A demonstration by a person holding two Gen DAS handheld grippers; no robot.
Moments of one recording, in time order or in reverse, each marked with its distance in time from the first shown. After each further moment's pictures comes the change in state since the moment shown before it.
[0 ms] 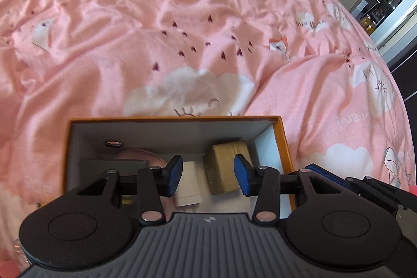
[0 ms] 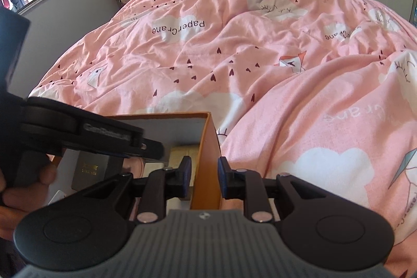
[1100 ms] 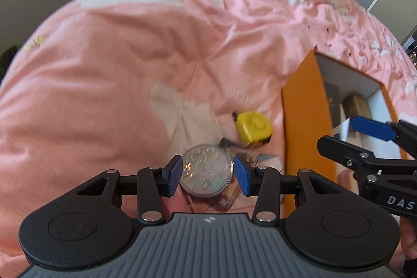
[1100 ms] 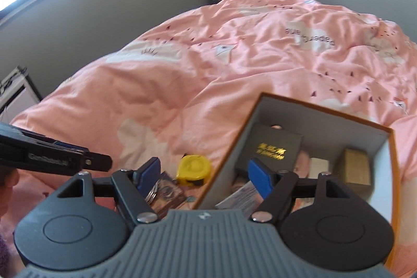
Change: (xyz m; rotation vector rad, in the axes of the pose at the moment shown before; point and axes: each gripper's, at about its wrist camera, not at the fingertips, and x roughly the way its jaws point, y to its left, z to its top) left arm -0.113 0.209 -0.143 -0.199 -0.031 0.177; right arm -0.014 0.212 -0.052 -0.319 0.024 0.211
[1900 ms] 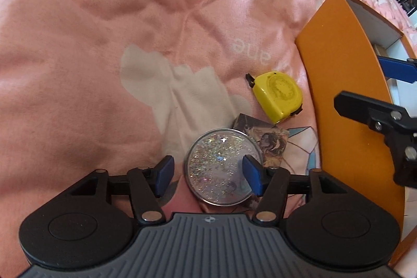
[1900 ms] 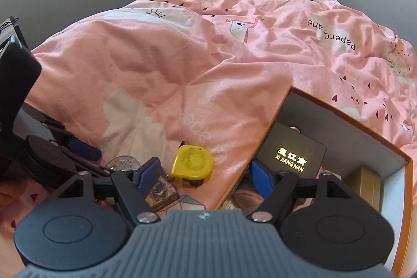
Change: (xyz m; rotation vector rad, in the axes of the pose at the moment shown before) left arm 0.078 0.017 0.010 0.142 0.188 -0.092; right arm 0.062 0.022 0.014 -0.148 0.113 -0.075
